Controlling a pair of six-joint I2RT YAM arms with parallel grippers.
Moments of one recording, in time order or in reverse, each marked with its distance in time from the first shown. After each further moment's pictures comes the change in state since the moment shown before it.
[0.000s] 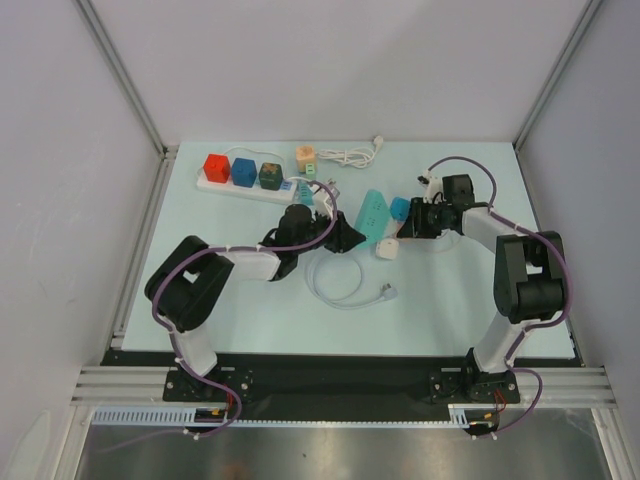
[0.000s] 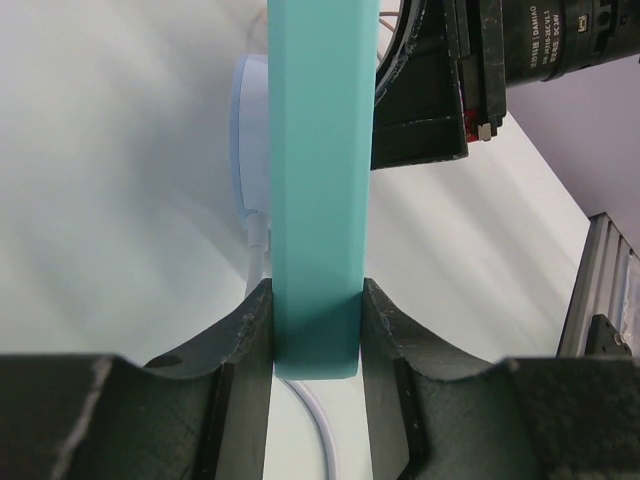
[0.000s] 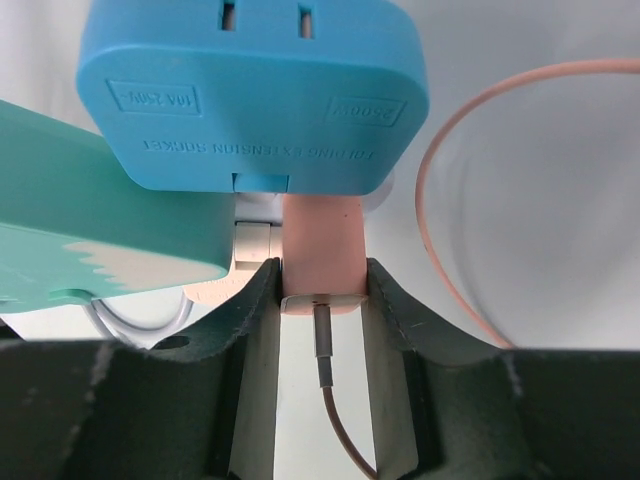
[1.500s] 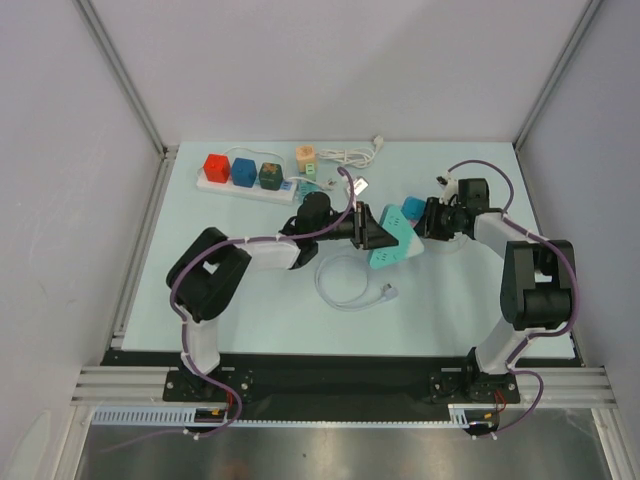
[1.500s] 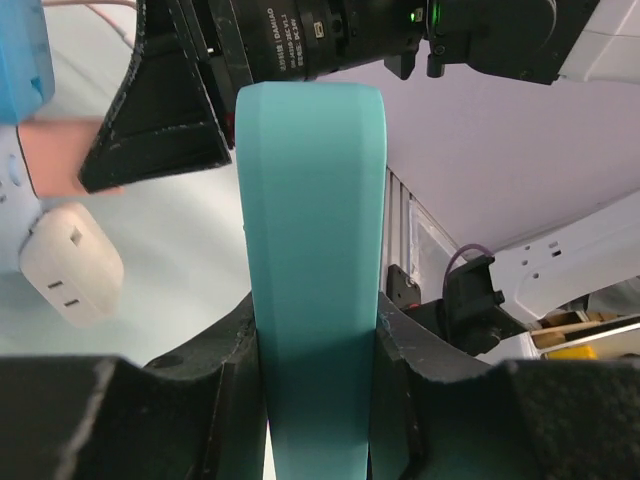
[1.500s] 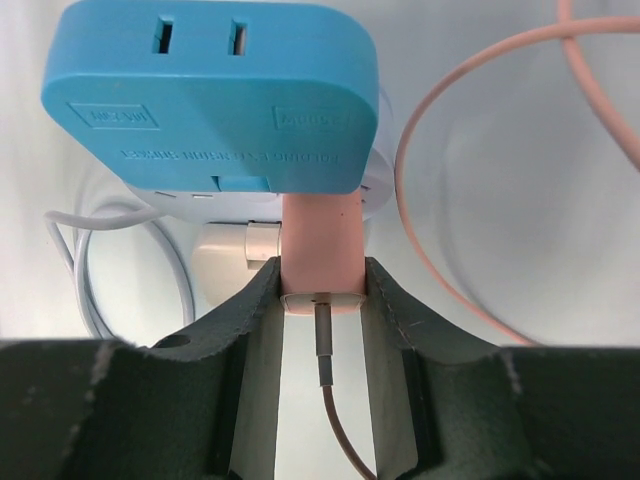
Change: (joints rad) left arm -0.050 0.129 0.220 0.087 0.368 -0.282; right arm -0.075 -0.061 -0.062 0.029 0.036 0.070
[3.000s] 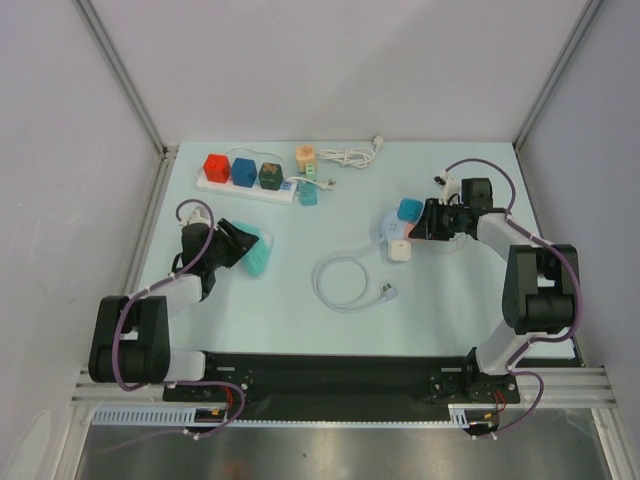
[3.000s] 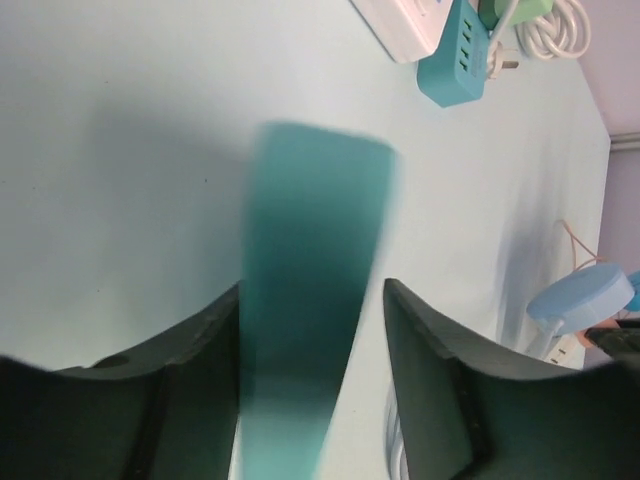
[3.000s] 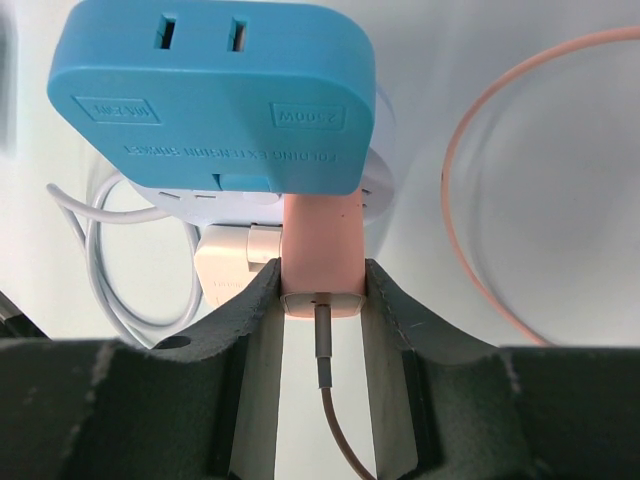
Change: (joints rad) left arm 0.692 -0.570 -0.635 -0.404 -0.481 -0.024; right arm -0.019 -0.030 -0.002 -0.037 -0.106 -0.106
